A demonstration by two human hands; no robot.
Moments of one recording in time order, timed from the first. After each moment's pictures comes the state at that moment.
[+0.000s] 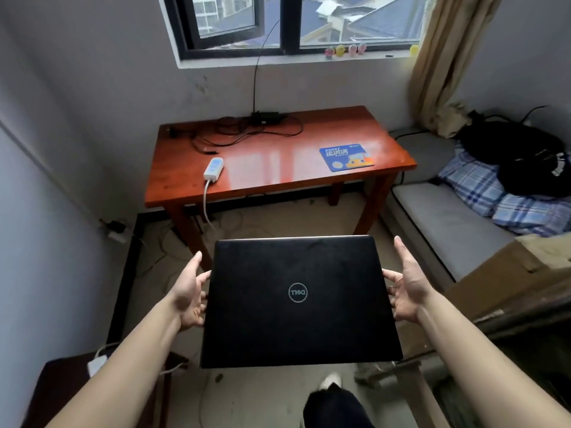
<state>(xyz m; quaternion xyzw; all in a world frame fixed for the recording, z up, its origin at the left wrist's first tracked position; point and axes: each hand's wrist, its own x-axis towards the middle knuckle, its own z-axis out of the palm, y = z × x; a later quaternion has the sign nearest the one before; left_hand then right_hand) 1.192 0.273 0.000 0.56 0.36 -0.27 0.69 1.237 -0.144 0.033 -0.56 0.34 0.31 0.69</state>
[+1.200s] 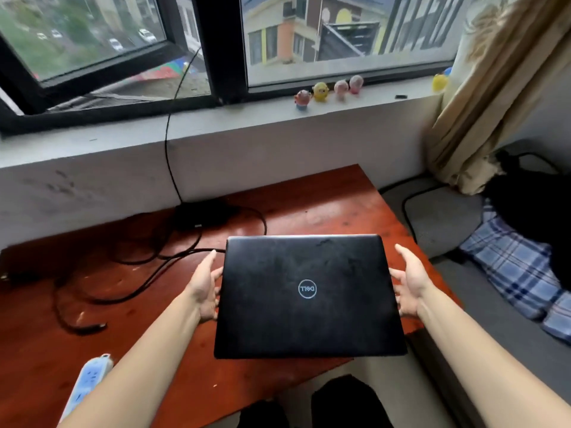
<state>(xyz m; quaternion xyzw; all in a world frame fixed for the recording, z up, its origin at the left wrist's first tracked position) 1.980 0.207 -0.035 0.54 0.38 -0.33 0.67 1.977 -0.188 0.004 -0.57 0.43 0.27 0.64</state>
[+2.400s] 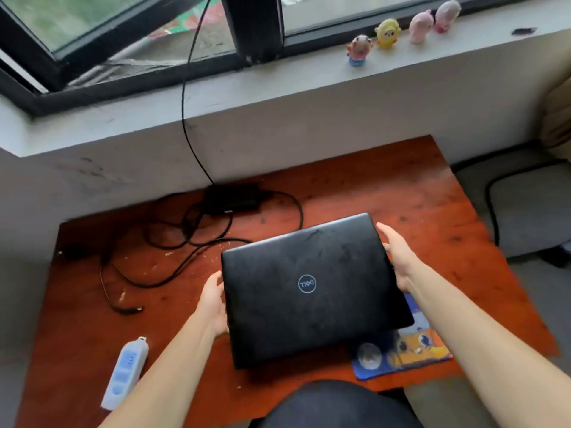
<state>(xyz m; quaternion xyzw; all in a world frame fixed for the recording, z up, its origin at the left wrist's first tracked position) 1.999 0.220 -0.080 0.45 0.55 -0.22 0.66 2.116 -0.119 -0.090 -0.58 0.31 0.37 0.66</state>
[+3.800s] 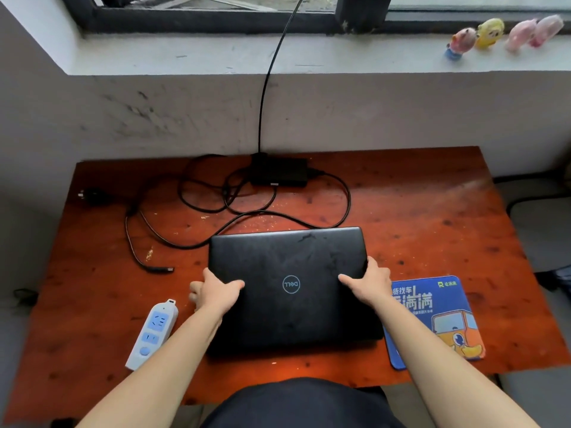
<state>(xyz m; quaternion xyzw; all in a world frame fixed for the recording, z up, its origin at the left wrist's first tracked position) 1.937 0.333 -0.148 0.74 0.52 -0.22 0.35 2.033 0.033 -0.132 -0.89 0.21 0.32 0.26</state>
